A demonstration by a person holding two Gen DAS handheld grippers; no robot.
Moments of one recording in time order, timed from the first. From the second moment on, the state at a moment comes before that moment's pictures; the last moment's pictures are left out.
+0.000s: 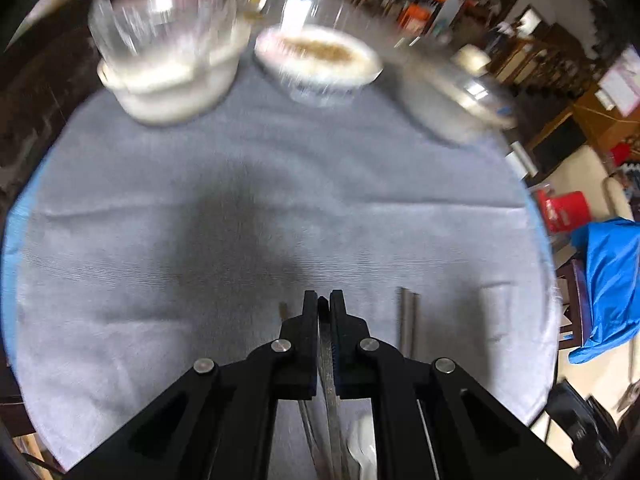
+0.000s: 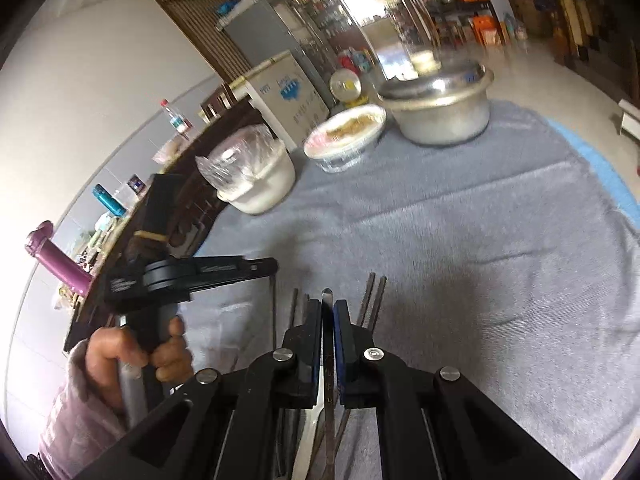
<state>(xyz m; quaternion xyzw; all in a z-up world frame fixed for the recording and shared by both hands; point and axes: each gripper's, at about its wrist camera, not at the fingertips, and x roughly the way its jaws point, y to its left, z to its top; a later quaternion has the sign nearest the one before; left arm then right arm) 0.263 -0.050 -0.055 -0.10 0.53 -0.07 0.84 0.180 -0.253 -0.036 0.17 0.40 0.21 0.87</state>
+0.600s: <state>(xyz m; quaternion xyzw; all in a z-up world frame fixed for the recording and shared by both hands) 0.065 -0.052 0.078 -0.08 0.30 -0.08 0.95 0.037 -0.254 0.033 0.13 0.25 0.19 0.94</state>
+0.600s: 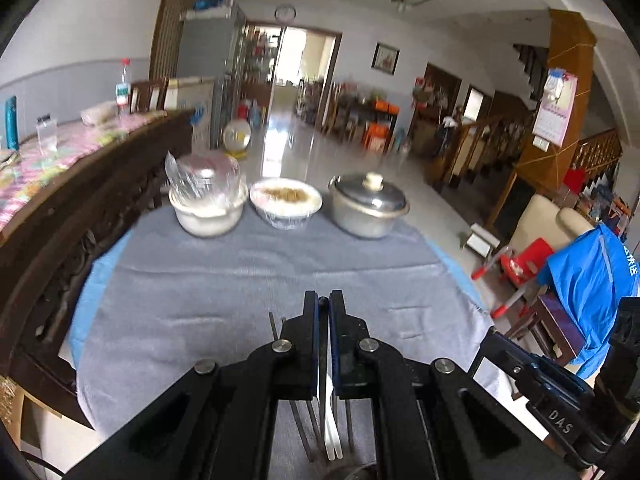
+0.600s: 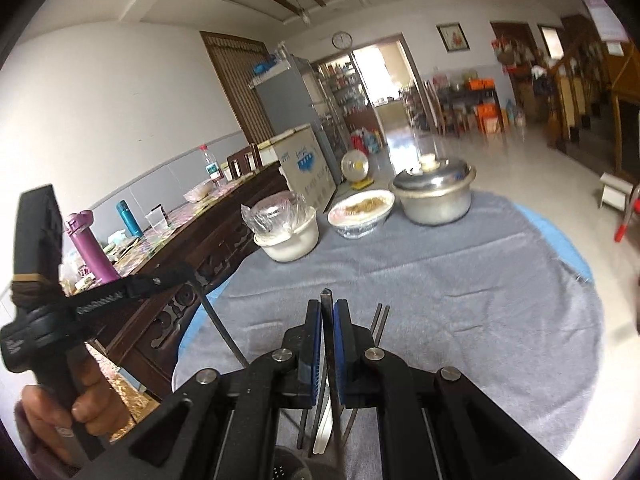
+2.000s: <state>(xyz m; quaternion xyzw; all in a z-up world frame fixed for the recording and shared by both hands) -0.015 -0.063 0.082 -0.08 0.31 -0.12 0.94 -0.014 -0.277 0.073 0.16 0.18 0.16 0.96</state>
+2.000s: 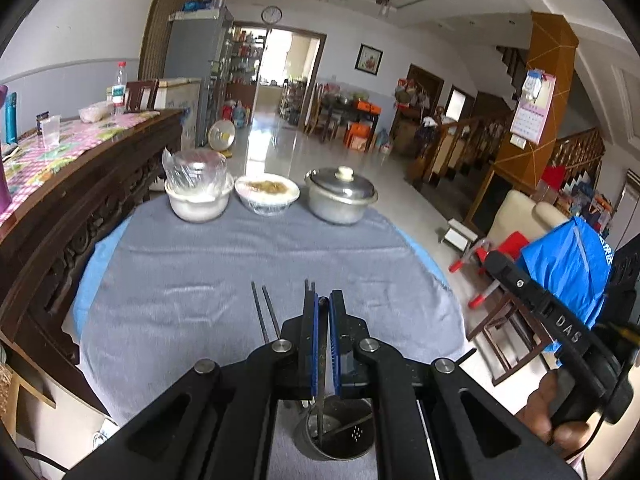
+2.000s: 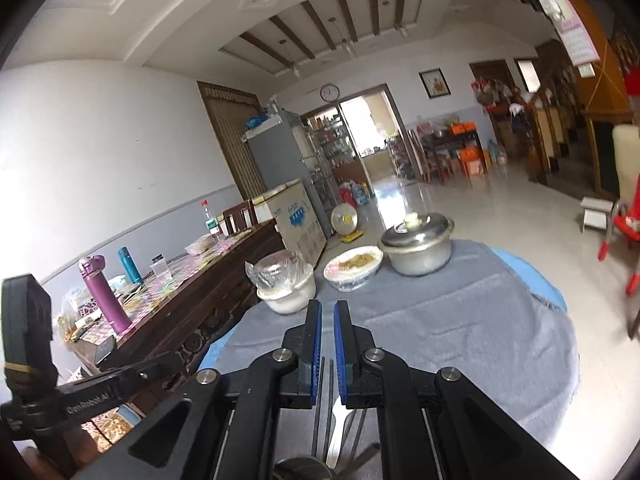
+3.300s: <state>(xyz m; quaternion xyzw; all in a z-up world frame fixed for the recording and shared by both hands) -0.030 -0.009 0.036 -0.06 0.34 0.03 0.94 0.053 -0.235 -0.005 0.17 0.31 0.22 0.91</state>
